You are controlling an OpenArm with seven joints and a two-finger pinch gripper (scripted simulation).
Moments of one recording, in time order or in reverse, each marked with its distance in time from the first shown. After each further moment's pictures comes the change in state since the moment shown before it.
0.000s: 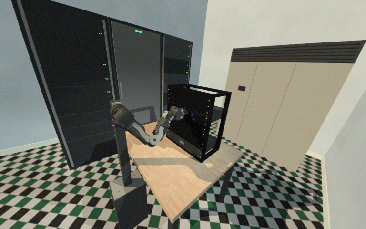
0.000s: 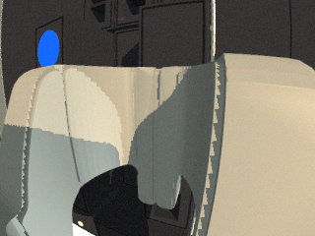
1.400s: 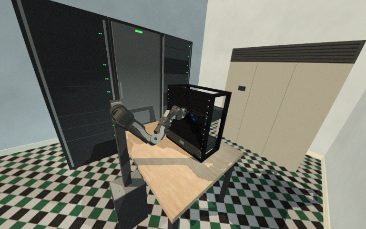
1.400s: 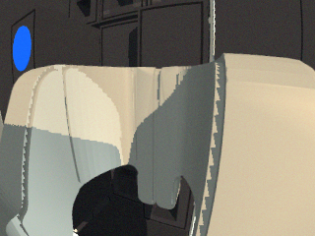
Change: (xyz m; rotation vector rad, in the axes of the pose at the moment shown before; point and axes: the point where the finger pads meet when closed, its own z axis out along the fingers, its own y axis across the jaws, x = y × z) arm 0.000 0.001 0.013 0.005 0.001 -0.001
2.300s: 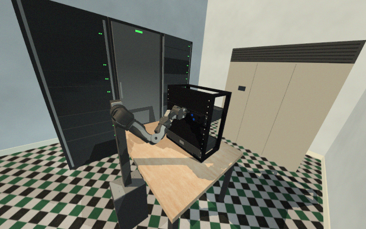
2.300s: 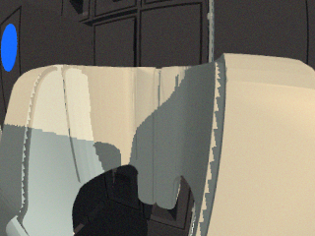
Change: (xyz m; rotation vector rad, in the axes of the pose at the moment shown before) arm 0.000 0.001 0.006 0.004 0.003 0.001
